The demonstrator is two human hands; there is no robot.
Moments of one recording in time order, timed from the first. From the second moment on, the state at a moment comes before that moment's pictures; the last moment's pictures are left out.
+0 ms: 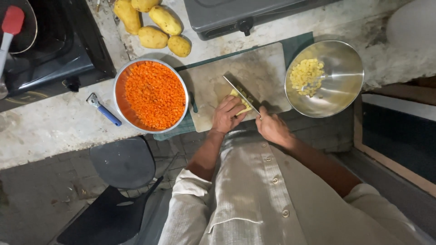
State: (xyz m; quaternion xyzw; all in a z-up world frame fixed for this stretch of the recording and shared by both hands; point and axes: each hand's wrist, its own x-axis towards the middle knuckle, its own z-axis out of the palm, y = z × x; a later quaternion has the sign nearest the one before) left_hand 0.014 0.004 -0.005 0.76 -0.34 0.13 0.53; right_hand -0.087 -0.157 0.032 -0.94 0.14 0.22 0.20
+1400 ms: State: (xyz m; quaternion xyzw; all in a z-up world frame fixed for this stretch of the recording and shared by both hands) left_hand -0.003 0.019 -0.022 0.79 -0.35 0.14 0.48; right_hand -0.067 -0.161 0.131 -0.90 0.14 0.28 0.29
